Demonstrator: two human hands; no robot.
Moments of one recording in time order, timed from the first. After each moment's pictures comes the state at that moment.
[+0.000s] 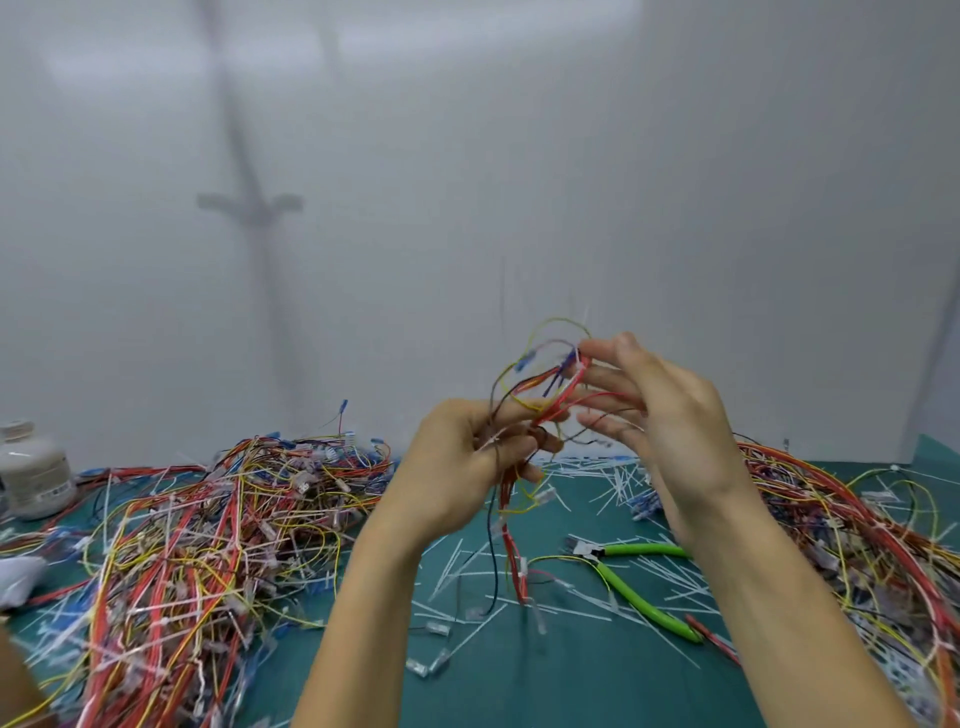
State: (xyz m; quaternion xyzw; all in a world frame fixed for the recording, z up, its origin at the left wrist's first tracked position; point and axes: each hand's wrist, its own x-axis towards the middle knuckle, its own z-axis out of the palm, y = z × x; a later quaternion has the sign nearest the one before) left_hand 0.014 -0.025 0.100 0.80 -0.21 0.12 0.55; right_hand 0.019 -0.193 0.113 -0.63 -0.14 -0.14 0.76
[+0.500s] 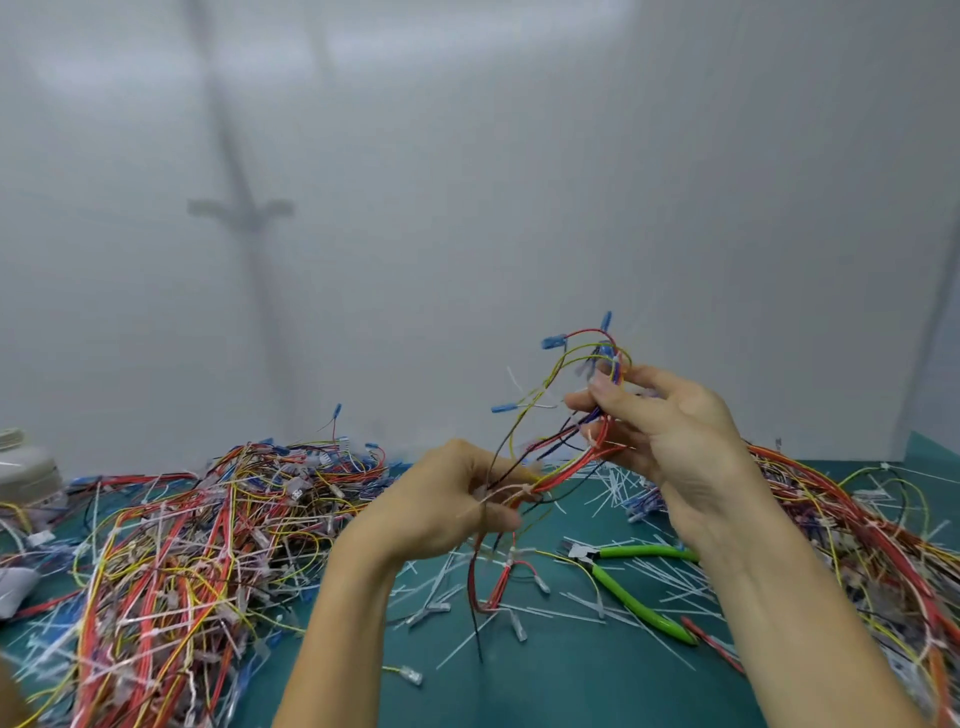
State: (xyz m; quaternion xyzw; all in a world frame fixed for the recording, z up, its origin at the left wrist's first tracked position) left_hand 0.019 -0.012 0.091 0.89 -0.19 -0.02 0.41; right_hand 0.026 -0.208 0.108 -0.59 -0.10 -0.08 0.80
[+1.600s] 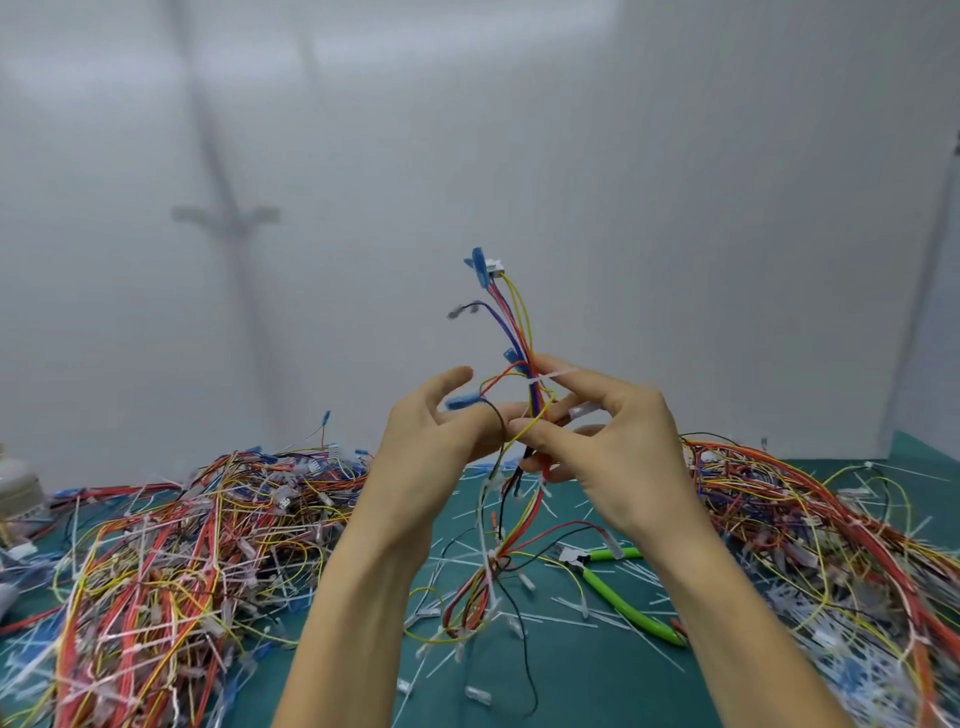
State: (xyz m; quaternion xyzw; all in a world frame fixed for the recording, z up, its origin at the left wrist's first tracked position) left_hand 0.005 -0.038 0.115 0.71 -0.09 0.12 0.69; right_hand 0.020 -0.188 0.099 -0.71 -0.21 -0.20 0.64
